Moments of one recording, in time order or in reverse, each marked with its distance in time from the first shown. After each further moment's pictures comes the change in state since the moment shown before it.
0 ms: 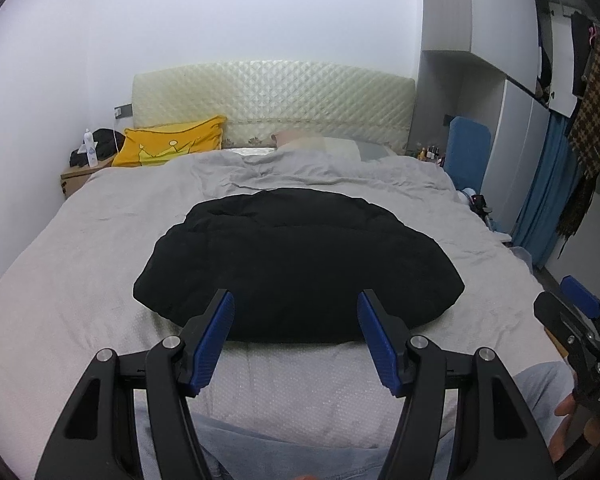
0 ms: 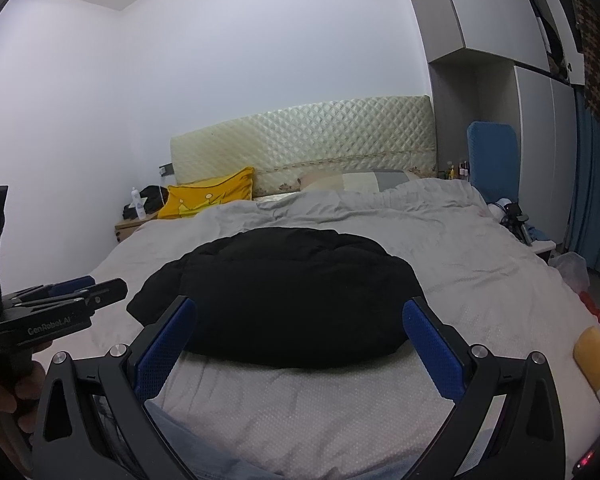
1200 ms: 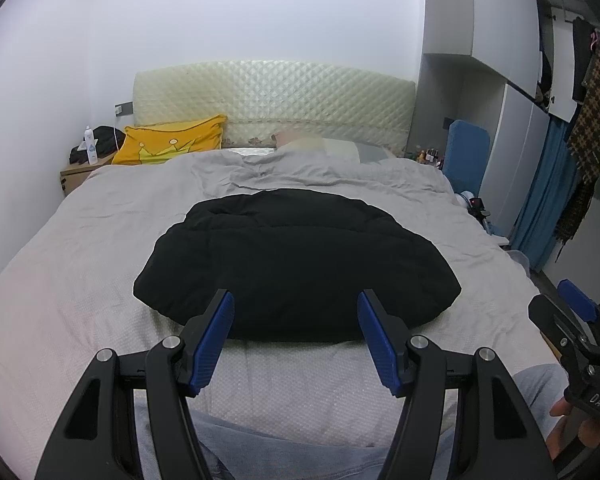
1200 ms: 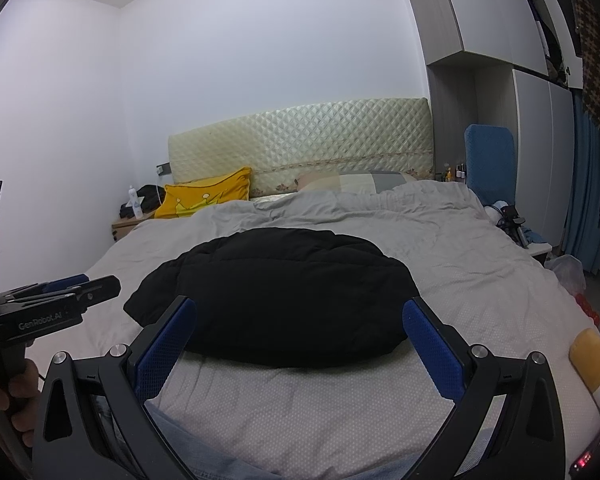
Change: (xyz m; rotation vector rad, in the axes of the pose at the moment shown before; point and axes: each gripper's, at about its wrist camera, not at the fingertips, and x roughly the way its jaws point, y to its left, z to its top) left arm -0.009 0.006 0.000 -0.012 -0.001 -0.011; right arm 0.001 0.000 0.001 -0.009 0.000 -0.015
